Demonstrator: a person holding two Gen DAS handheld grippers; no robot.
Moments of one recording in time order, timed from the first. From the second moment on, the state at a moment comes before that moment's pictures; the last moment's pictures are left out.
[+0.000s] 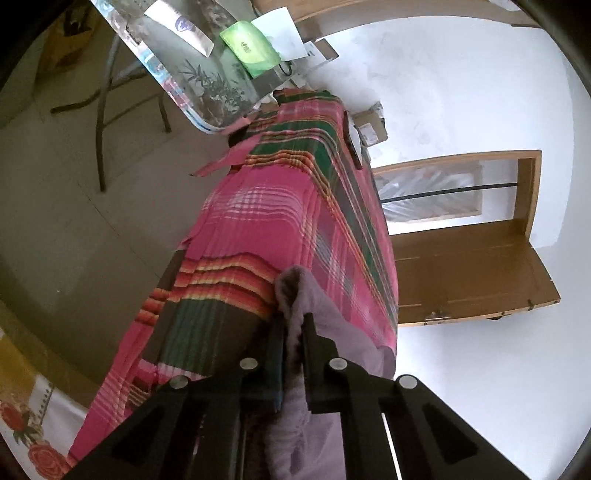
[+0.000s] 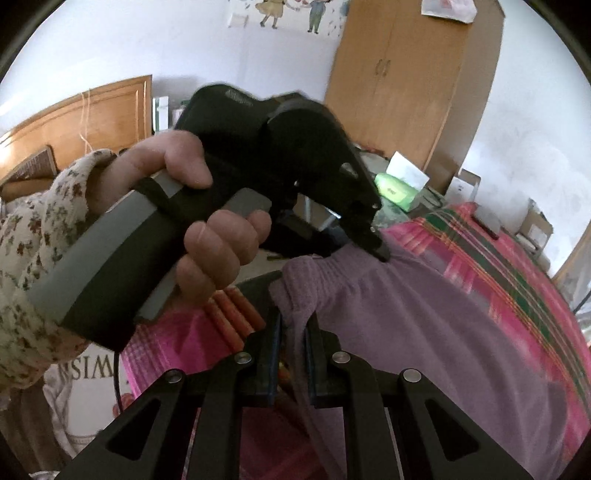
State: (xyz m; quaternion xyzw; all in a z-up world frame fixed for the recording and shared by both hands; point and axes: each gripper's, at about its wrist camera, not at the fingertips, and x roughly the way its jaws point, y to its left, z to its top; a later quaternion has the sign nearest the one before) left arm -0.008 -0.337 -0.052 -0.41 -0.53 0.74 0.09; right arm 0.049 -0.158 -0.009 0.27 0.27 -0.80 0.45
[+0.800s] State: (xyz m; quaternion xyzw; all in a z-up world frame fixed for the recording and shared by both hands) left arm -0.011 -0.319 -0.015 -0.41 -0.48 0.77 0.06; right arm 0.050 -0.138 0.001 0.26 0.23 -0.82 0.46
